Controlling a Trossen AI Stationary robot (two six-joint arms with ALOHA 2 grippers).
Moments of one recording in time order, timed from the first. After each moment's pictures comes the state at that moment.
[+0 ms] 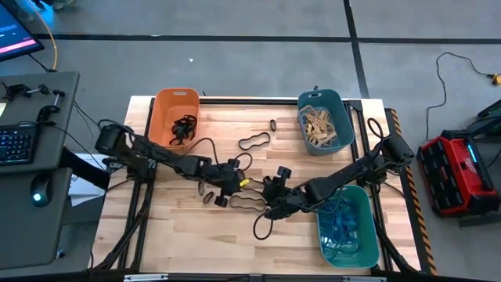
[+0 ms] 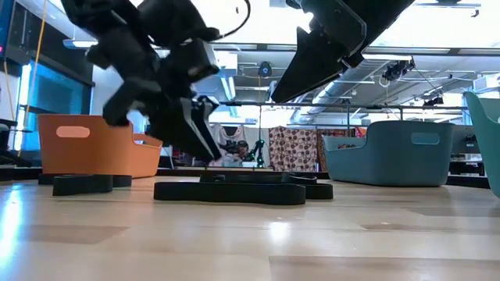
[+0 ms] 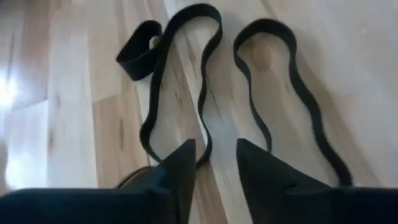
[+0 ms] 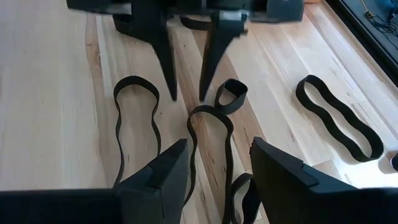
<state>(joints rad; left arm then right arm) -0.14 1.66 0.77 0.07 -0.03 0.22 0.42 1.76 1.15 -0.30 0.64 0.39</state>
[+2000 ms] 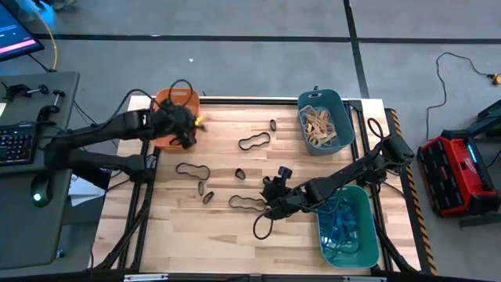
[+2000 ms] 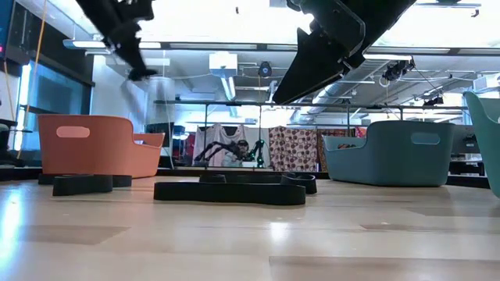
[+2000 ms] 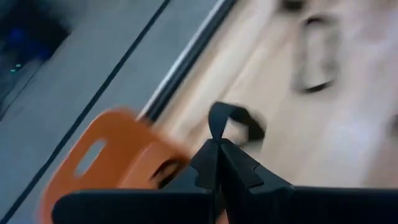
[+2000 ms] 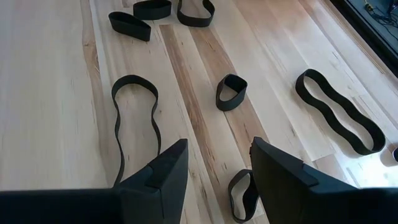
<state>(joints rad) 0.29 0.96 0.96 -0.85 -0.47 0.01 0.42 1.76 1.15 -0.32 0.64 0.42</state>
